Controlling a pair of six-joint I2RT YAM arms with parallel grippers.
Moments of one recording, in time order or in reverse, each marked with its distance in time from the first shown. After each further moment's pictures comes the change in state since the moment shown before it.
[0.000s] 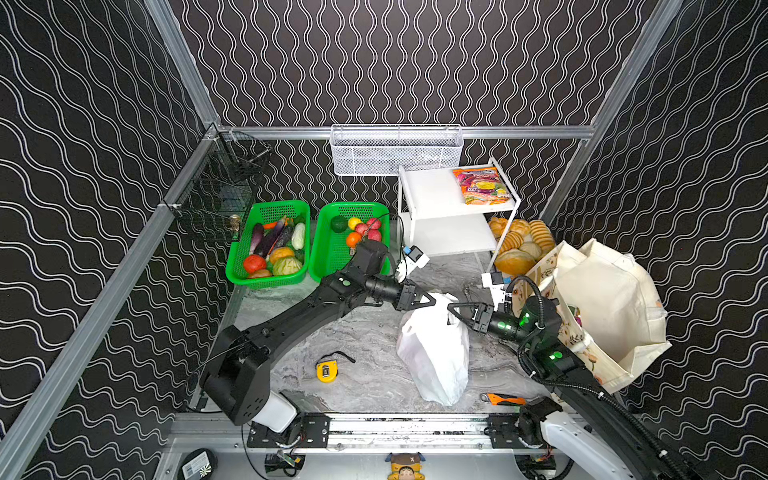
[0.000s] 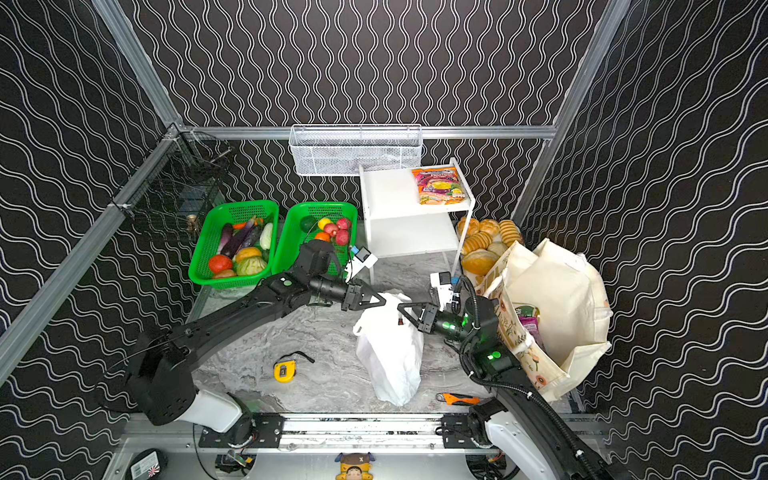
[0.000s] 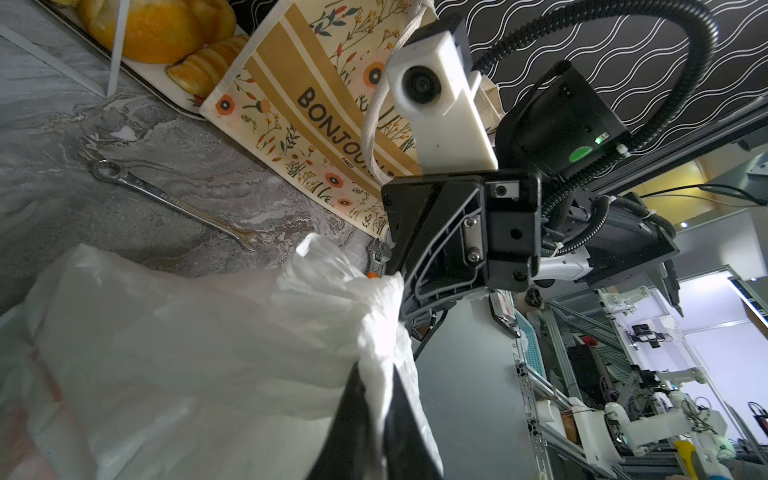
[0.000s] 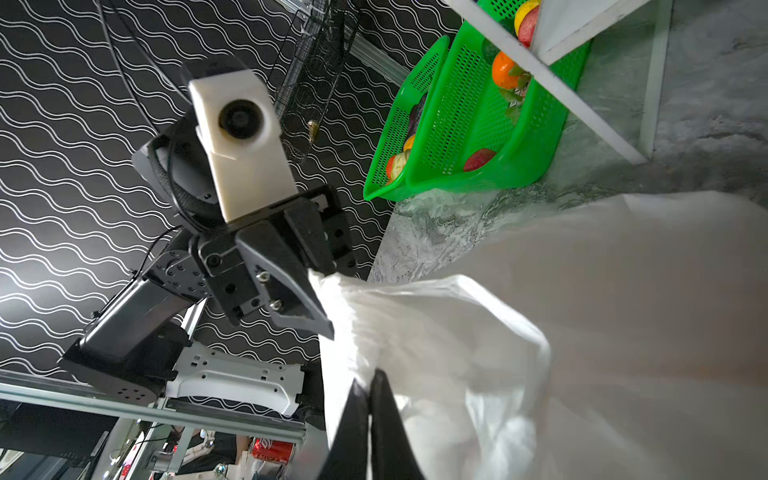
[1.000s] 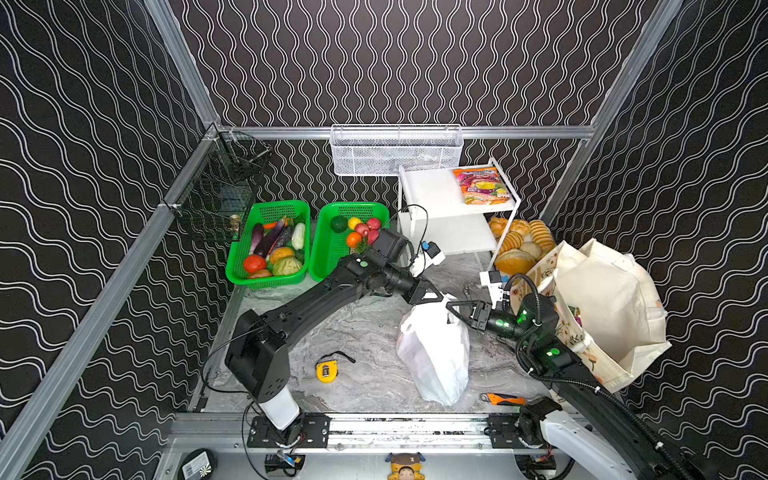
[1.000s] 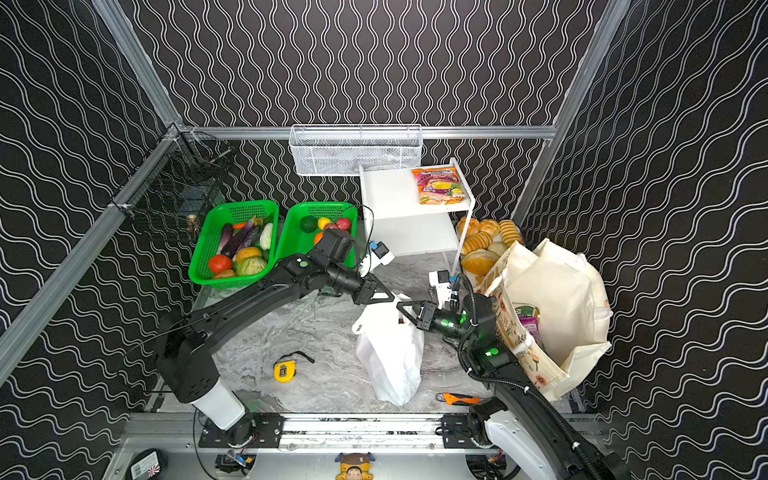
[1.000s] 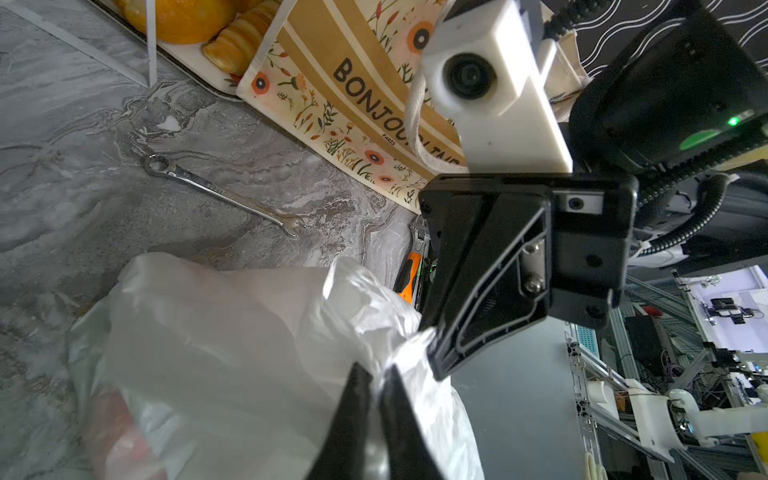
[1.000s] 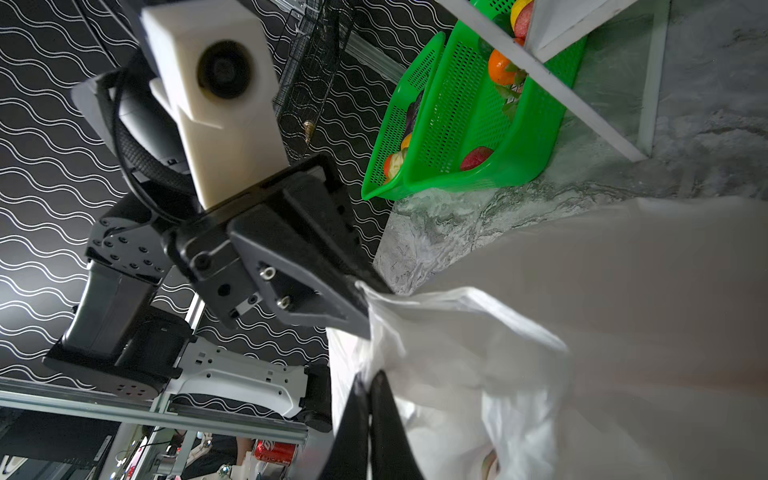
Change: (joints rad) left arm -0.055 0.161 0.298 -0.366 -0.143 0.241; right arm 0.000 0.035 0.008 0.026 -0.015 0.011
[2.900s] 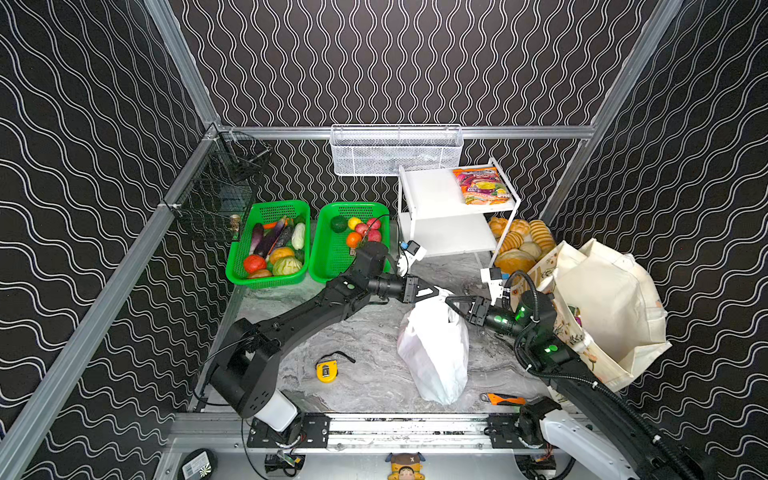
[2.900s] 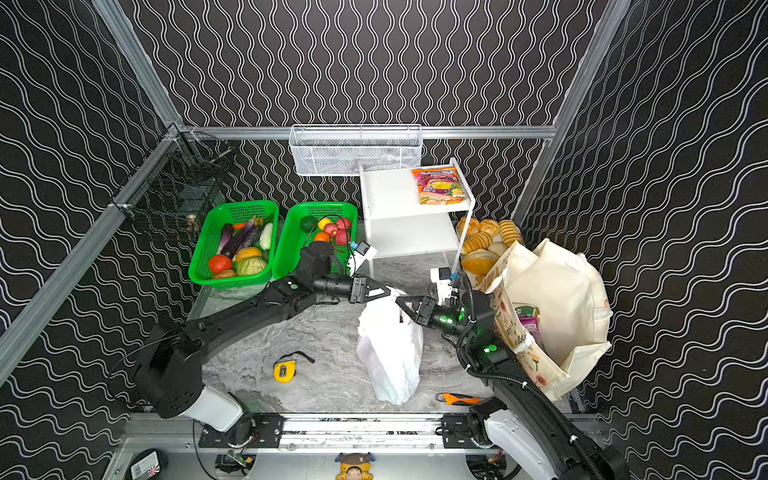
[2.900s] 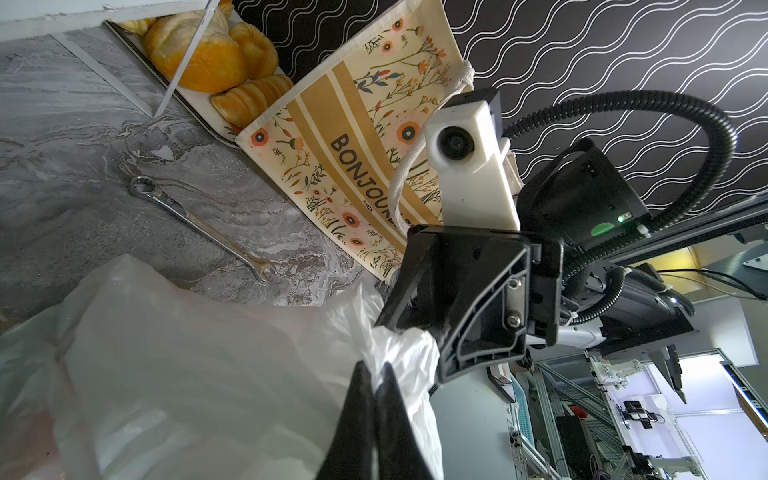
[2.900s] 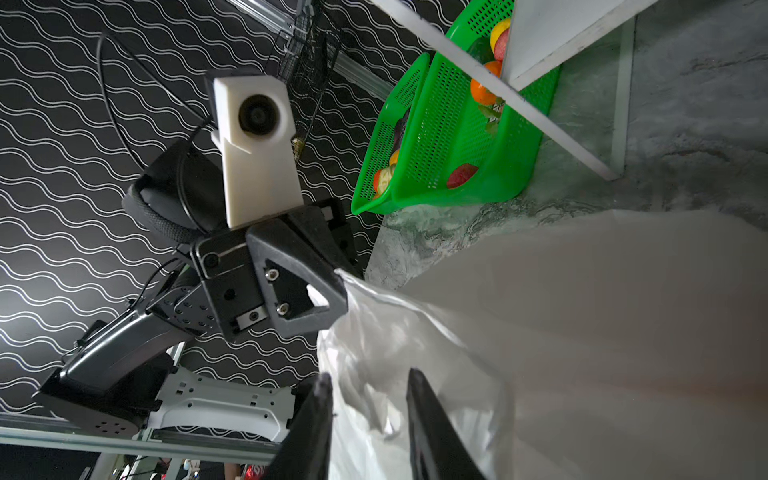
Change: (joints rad) left arm 0.052 -0.109 -0.353 0.630 0.068 -0.481; right arm 0.000 0.048 0.020 0.012 0.042 -0.006
